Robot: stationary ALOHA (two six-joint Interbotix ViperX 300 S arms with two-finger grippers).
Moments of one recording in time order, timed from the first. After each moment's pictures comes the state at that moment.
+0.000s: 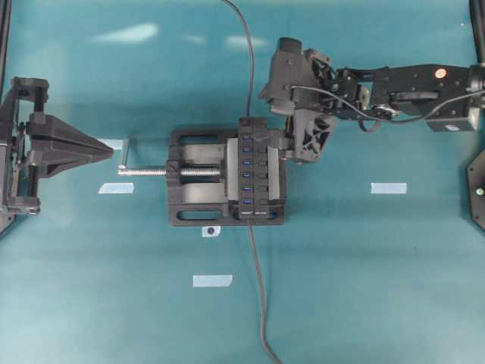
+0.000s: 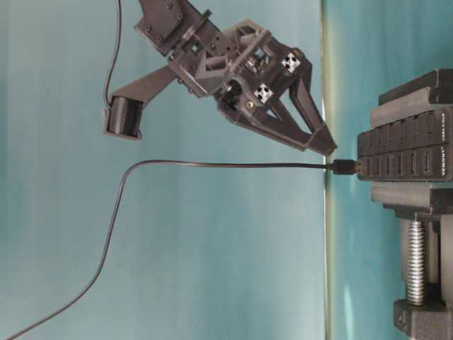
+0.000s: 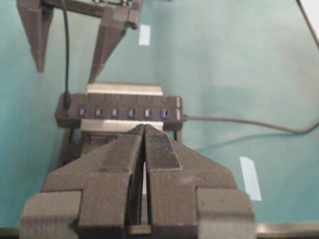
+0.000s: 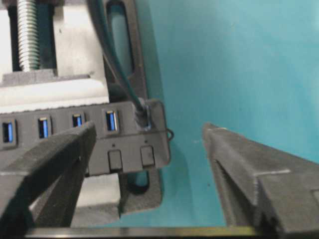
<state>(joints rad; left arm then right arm) 0.02 -0.88 1.07 0.01 0.09 -0.05 -0.23 0.01 0.61 -0.01 0.13 -0.12</state>
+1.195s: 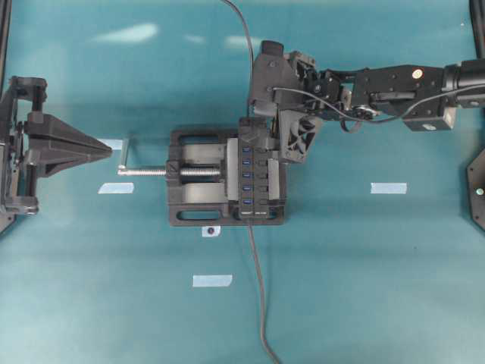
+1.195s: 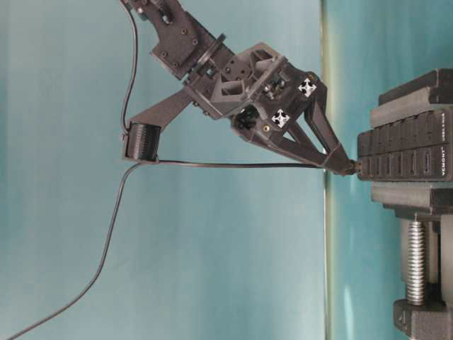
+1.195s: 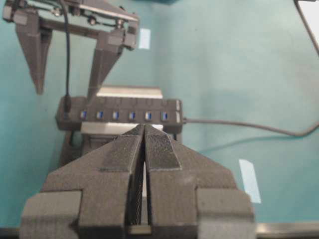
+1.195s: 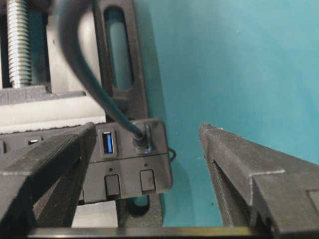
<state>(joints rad) 0.02 -0.89 1.07 0.01 0.09 -0.05 -0.23 0.09 0.56 -0.01 0.13 -0.12</state>
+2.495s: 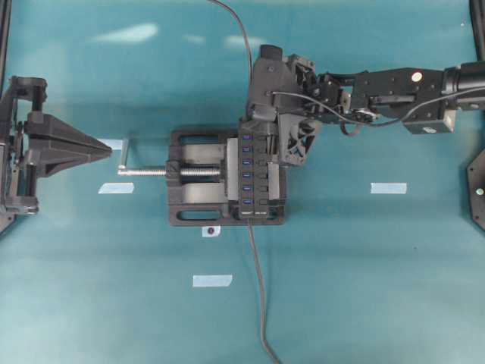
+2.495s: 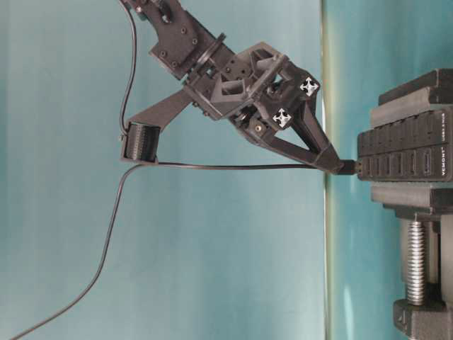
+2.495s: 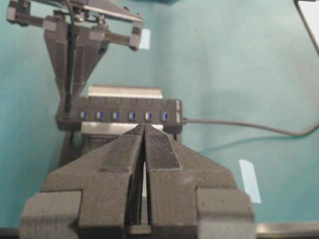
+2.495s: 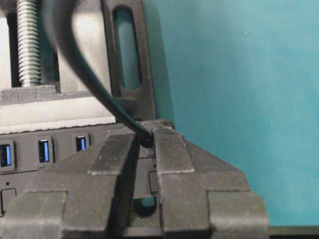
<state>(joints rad) 0.02 -0.89 1.07 0.01 0.09 -0.05 -0.22 0.09 0.56 -0.01 0.14 -0.12</state>
